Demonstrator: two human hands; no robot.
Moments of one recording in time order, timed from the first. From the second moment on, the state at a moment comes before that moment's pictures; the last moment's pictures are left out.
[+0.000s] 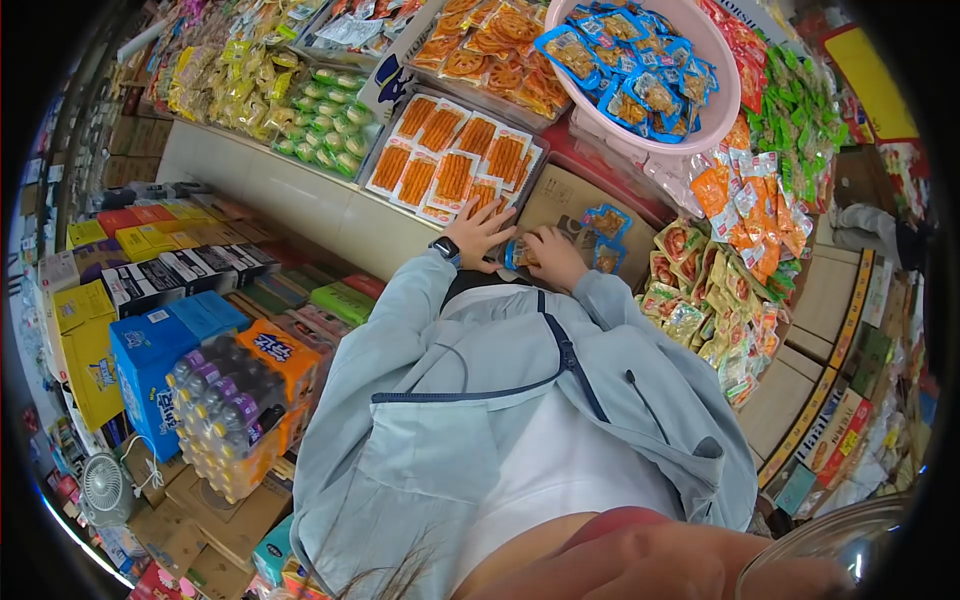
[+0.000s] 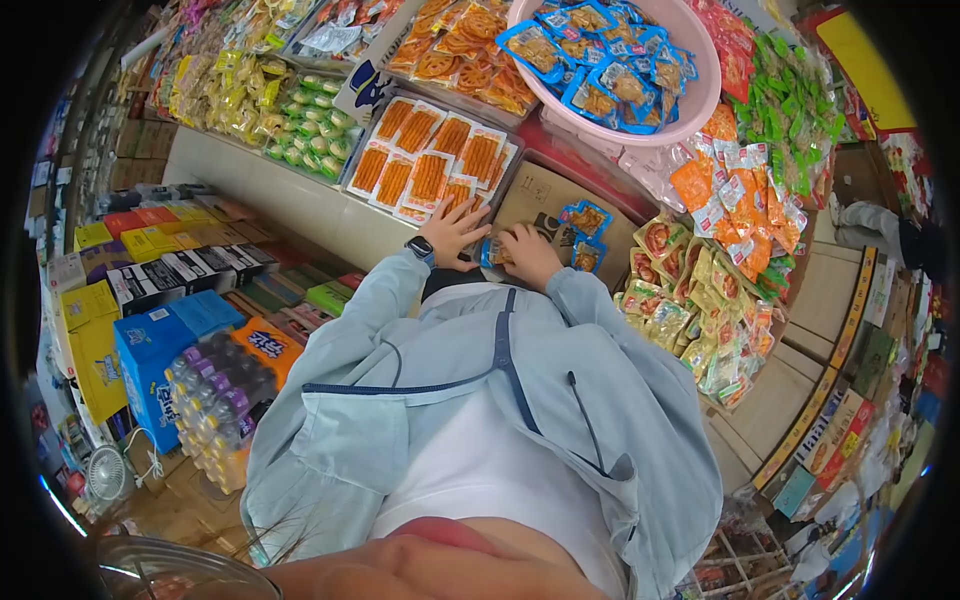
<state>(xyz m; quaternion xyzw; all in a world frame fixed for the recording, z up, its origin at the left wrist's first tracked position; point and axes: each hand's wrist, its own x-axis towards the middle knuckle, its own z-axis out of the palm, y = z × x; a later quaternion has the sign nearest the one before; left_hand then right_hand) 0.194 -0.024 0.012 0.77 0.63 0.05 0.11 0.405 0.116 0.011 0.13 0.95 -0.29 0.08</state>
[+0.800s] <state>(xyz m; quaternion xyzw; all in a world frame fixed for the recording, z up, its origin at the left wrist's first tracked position) 0.193 -0.025 0.008 0.77 0.63 0.07 0.12 0.390 0.328 0.153 0.38 0.85 0.03 -0.36</state>
